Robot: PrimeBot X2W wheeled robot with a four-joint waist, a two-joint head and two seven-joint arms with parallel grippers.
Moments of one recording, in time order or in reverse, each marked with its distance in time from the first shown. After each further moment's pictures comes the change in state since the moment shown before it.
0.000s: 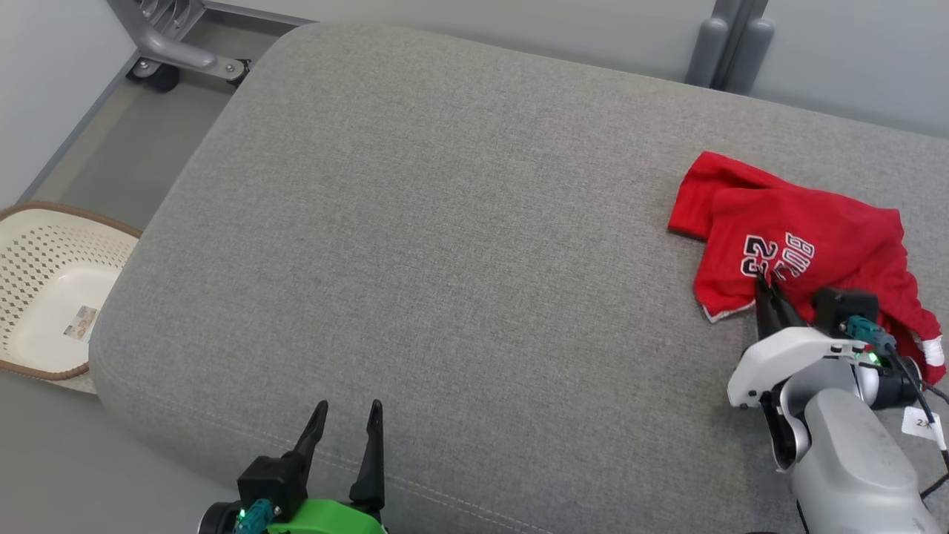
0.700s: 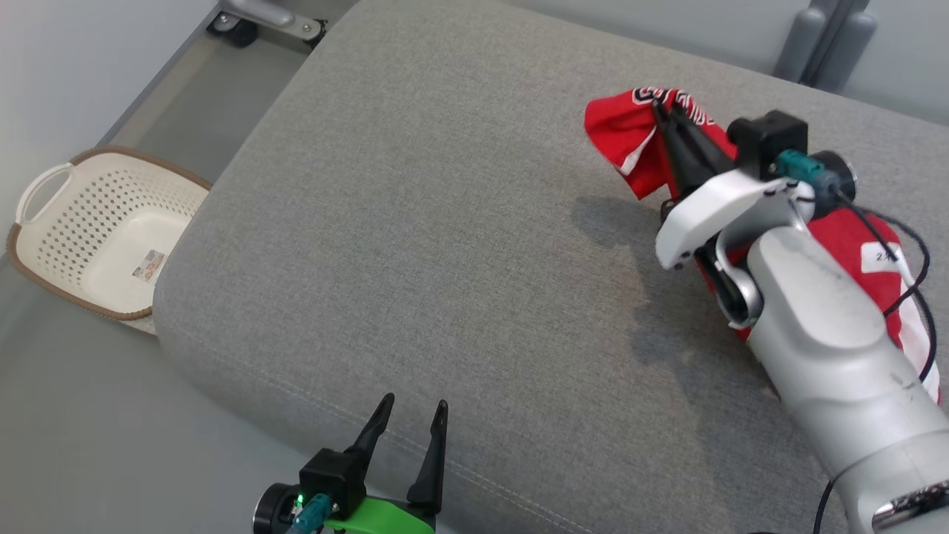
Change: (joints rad) left arm -0.034 0.000 -0.169 -0.017 -0.029 0.001 0.000; right arm -0.303 -0.061 0.435 -0.156 0.192 0.000 0.036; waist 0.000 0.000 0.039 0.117
